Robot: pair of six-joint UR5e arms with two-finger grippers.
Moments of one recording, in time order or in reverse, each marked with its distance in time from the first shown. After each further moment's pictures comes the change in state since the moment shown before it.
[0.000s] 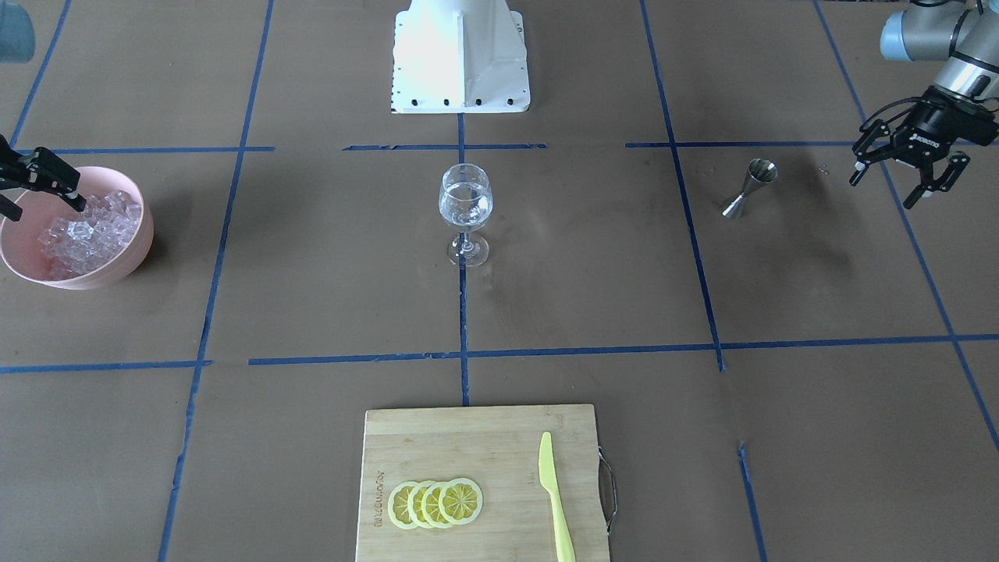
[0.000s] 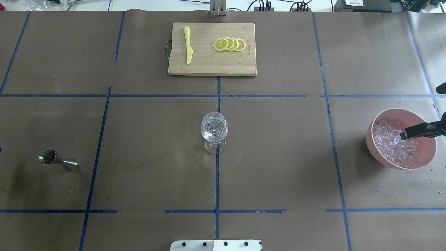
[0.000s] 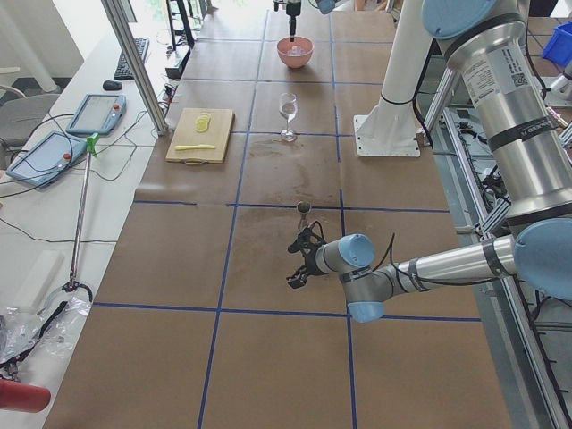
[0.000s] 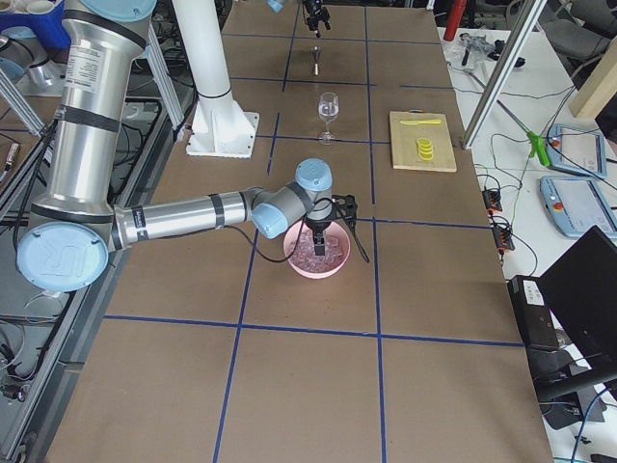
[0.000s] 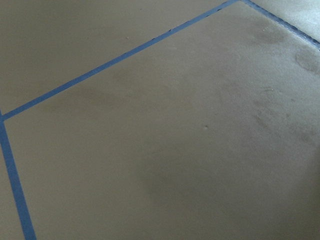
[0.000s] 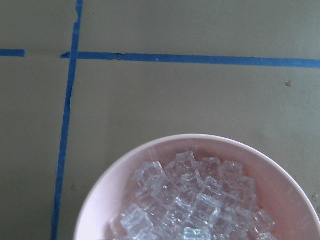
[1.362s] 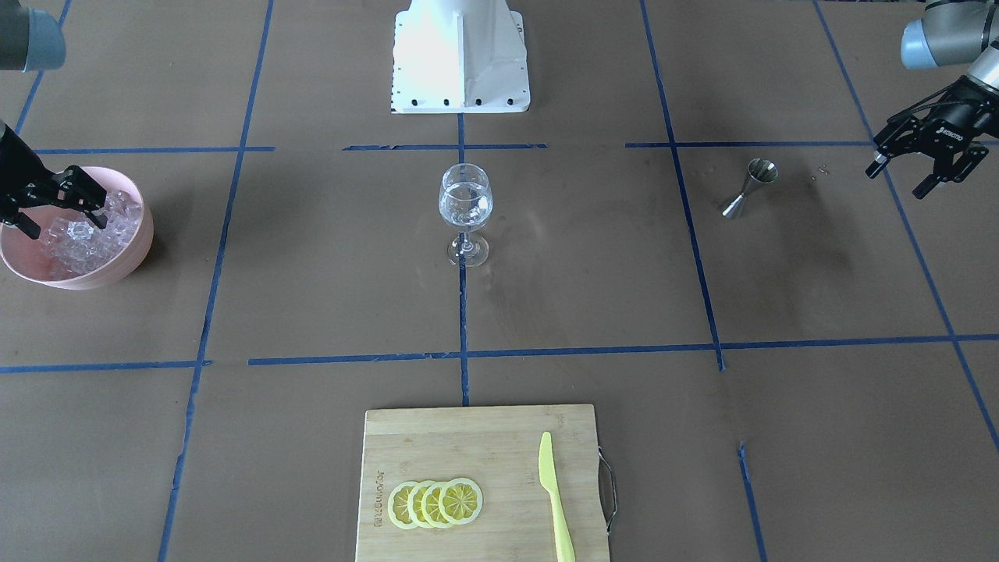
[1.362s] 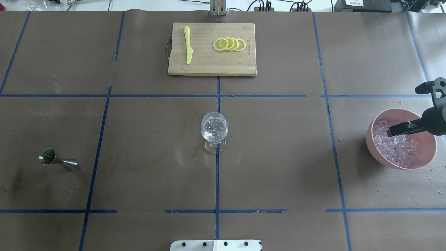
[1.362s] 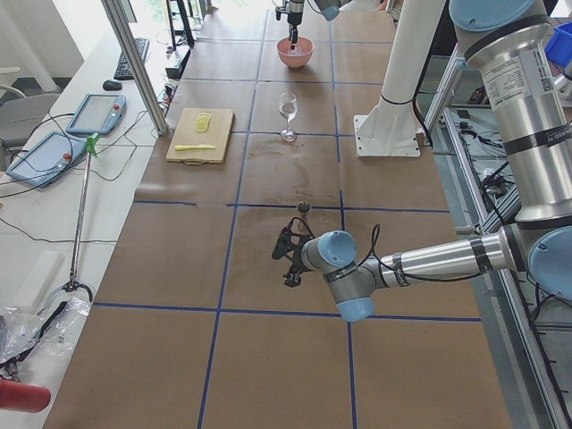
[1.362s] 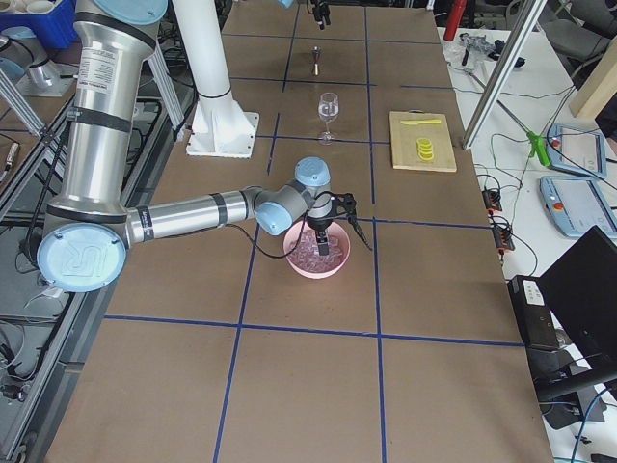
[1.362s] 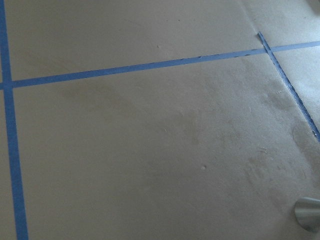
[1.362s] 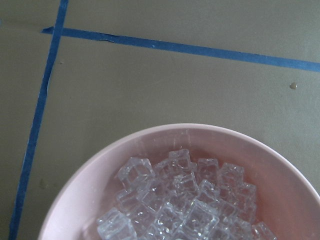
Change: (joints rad) left arm -0.096 0.009 -0.021 0.052 -0.173 -0.153; right arm -0.072 0.071 -0.018 -0.047 -0.112 -0.001
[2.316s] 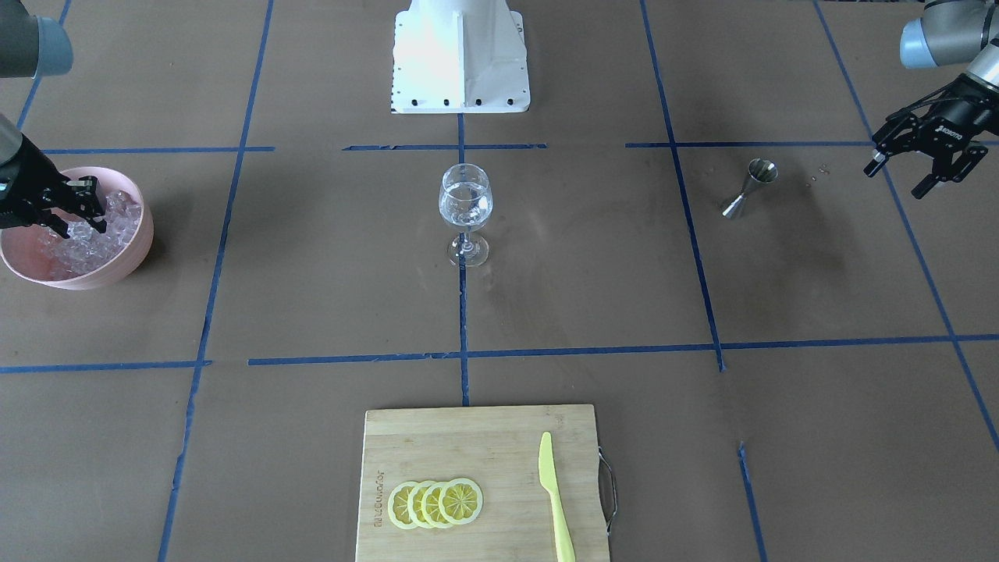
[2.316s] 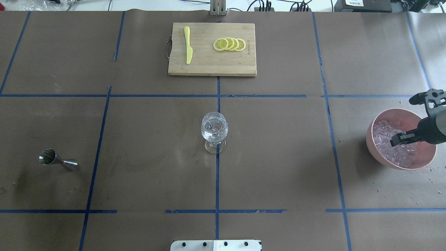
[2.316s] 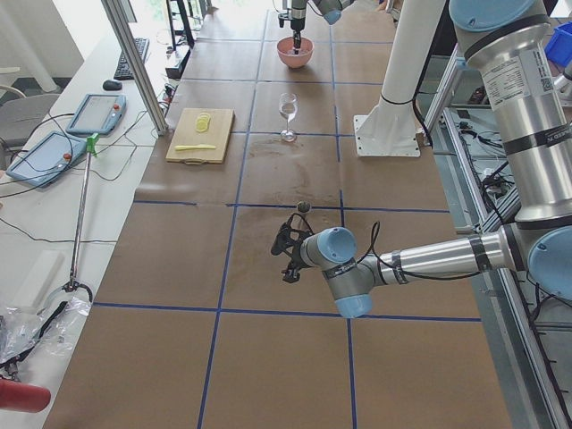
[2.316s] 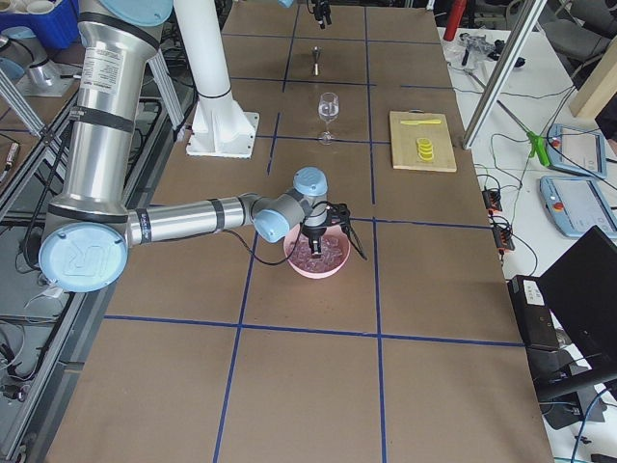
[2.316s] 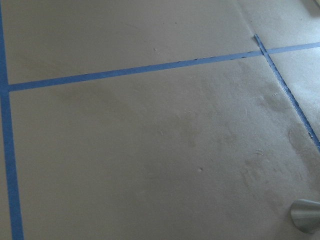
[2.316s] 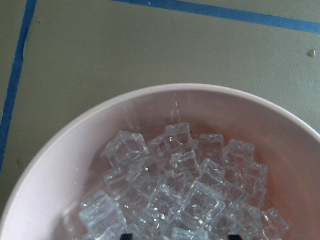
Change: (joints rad) left arm -0.001 -0.001 -0.018 -0.002 0.002 -0.002; right arm -0.039 -0.017 -0.037 0.009 0.005 -0.007
